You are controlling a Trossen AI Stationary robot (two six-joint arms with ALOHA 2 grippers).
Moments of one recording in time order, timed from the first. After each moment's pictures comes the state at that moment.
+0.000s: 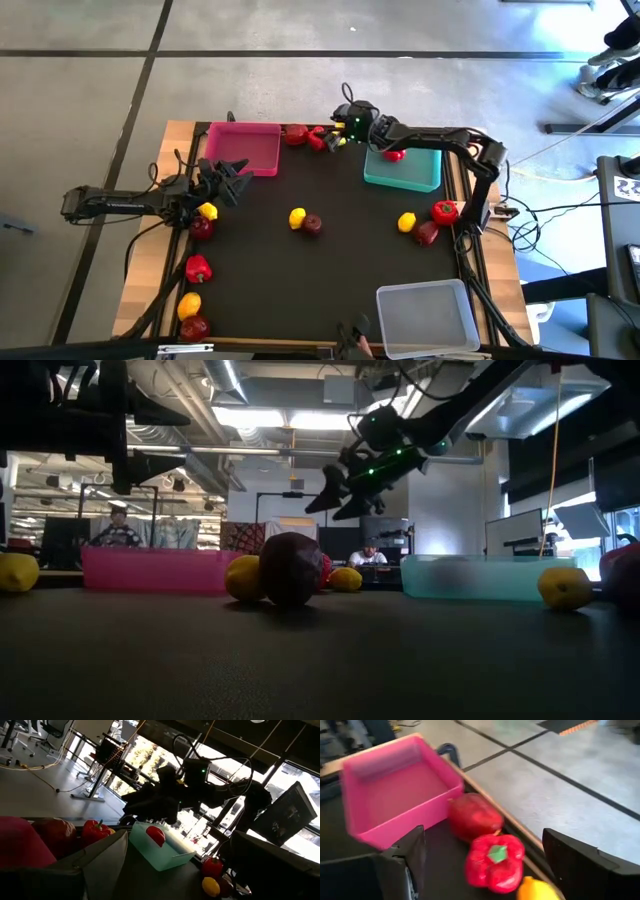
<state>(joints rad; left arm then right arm) 0.10 0.30 0.01 0.45 -0.48 -0.50 -0.54 1.87 1.25 0.17 0.03 0.10</state>
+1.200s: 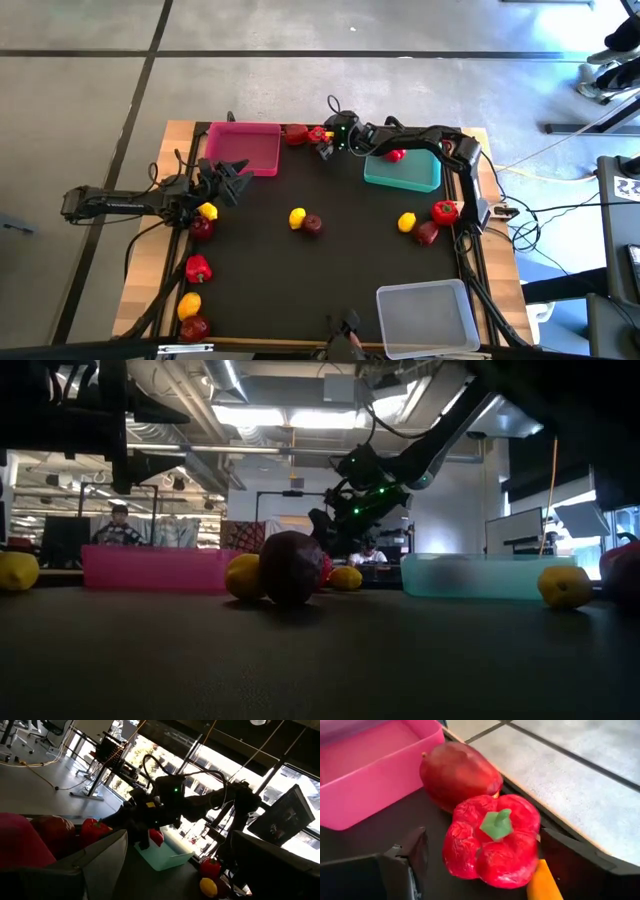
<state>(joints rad) 0.10 0.30 0.01 0.45 -0.48 -0.52 -0.54 2.08 1.32 0.19 0.00 0.14</state>
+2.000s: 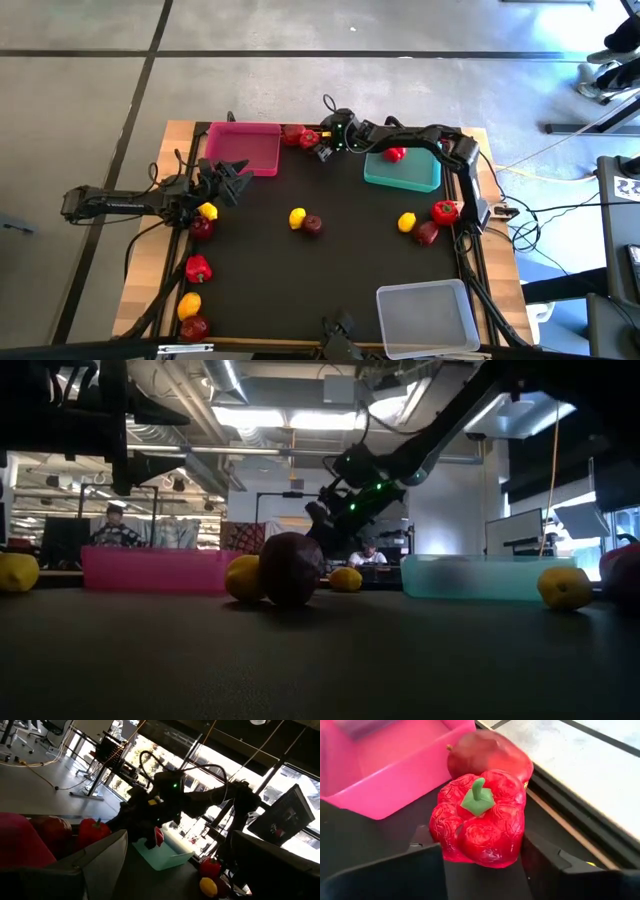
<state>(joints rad) 0.10 0.30 0.01 0.45 -0.48 -0.52 -0.54 2.08 1.38 0.10 -0.12 0.15</state>
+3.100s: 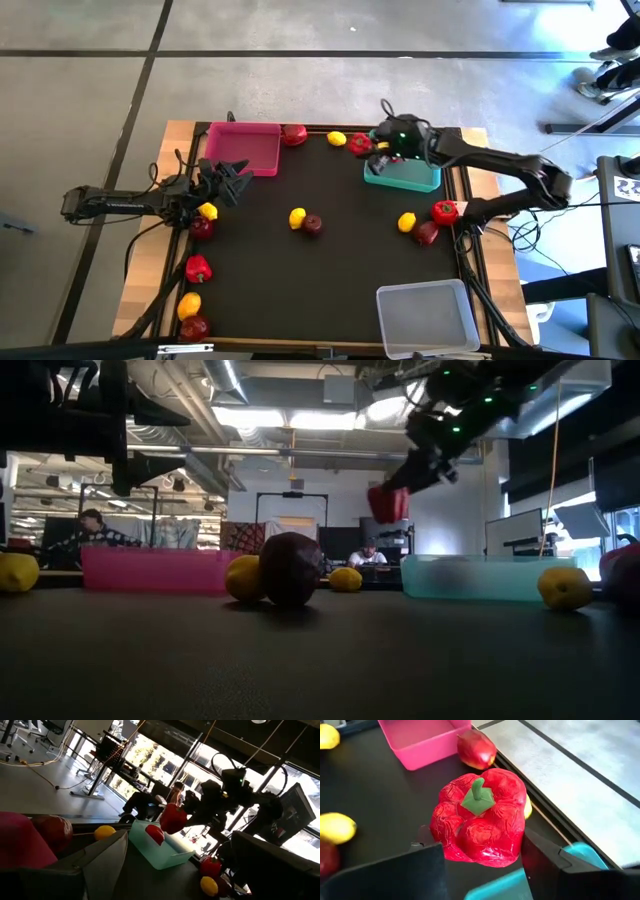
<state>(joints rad) 0.10 0.30 0.01 0.44 -0.48 -0.52 -0.50 1.28 0.90 -0.24 0.04 0.03</state>
